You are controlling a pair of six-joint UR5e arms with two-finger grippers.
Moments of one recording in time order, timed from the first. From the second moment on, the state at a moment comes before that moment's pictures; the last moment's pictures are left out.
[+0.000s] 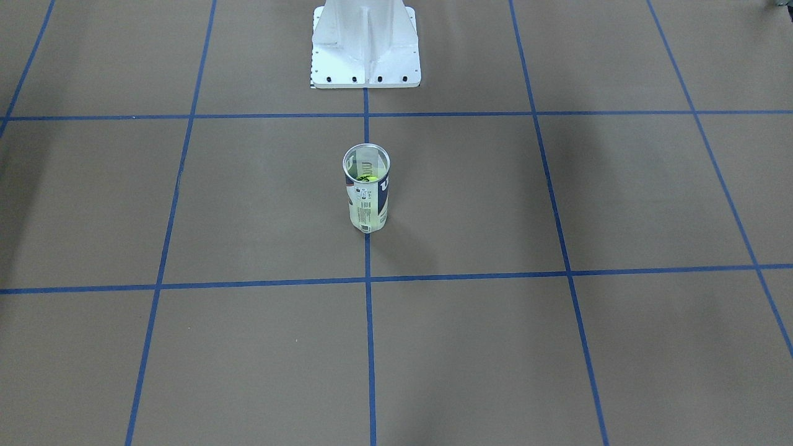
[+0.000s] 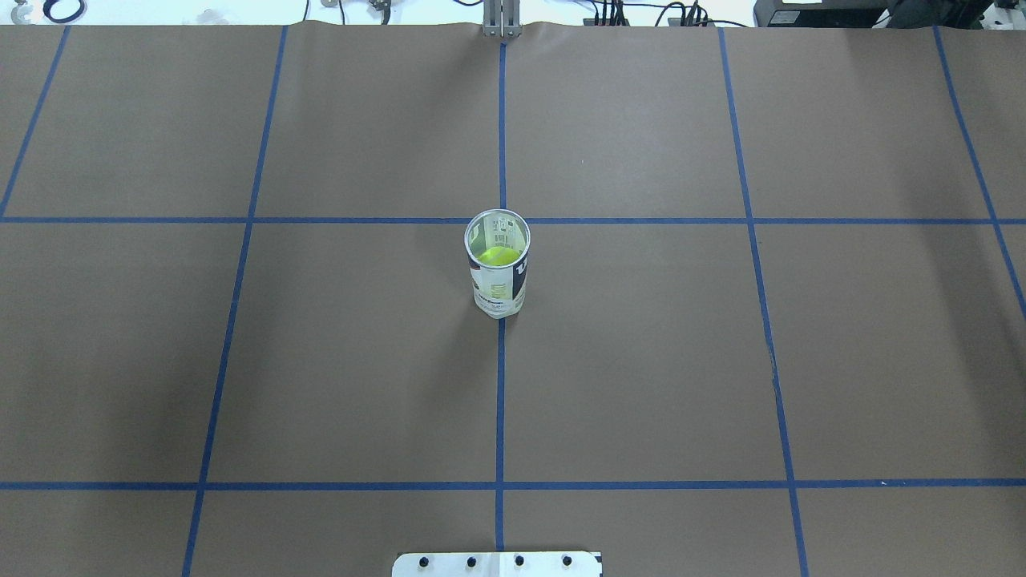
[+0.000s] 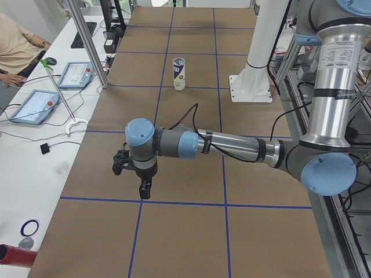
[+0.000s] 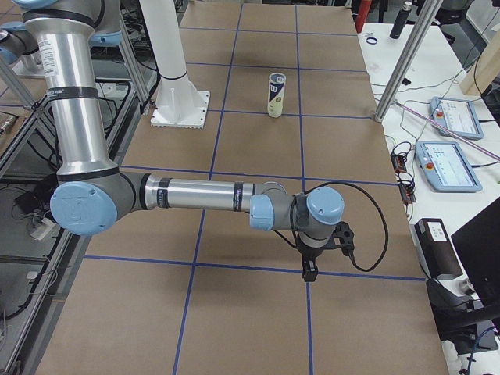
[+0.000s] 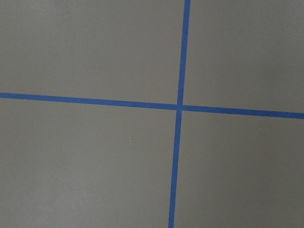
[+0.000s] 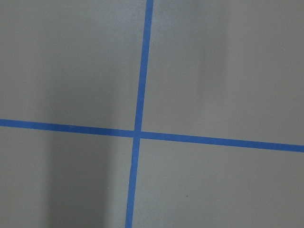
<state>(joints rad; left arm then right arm) -1.57 -1.61 -1.65 -1.56 -2.28 -0.03 1.55 -1.44 1.43 -1.54 2.30 -0.05</state>
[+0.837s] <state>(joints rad) -1.57 -1.57 -1.64 -1.63 -2.27 -0.04 1.55 -1.44 1.43 -1.54 2.30 -0.05</state>
